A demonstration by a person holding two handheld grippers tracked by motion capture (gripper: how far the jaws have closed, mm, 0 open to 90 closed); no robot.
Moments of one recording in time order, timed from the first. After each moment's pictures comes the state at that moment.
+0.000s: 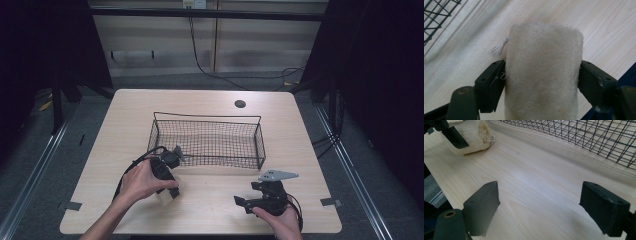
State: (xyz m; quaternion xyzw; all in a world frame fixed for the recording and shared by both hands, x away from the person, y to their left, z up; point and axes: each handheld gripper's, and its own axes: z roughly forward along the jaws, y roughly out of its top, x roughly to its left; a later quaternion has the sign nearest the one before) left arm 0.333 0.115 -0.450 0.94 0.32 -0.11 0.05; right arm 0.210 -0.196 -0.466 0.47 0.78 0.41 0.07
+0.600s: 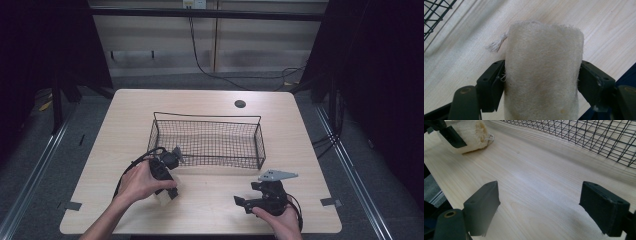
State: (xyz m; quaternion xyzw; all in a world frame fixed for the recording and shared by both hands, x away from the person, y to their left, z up) left arm 0.331 0.117 -0.447 0.94 0.32 -0.10 0.04; right arm 0.211 -0.195 -0.466 0.47 0.78 0.41 0.07
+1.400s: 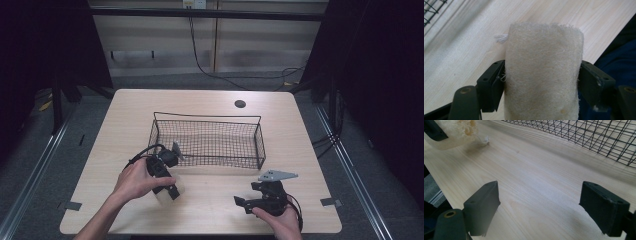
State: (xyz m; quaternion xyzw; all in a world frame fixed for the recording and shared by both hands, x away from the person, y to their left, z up) left arm 0.325 0.118 -0.420 0.94 0.30 -0.14 0.08; right arm 0.211 -0.195 -0.466 0.47 0.78 0.41 0.07
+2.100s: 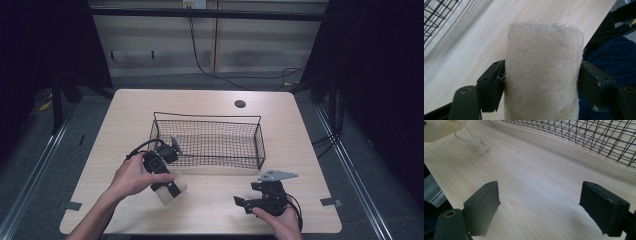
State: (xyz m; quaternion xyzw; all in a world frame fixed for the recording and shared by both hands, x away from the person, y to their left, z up) left arm 0.323 0.121 -0.394 0.94 0.28 -0.16 0.10; right arm 0.211 -0.195 -0.467 0.47 0.78 0.41 0.07
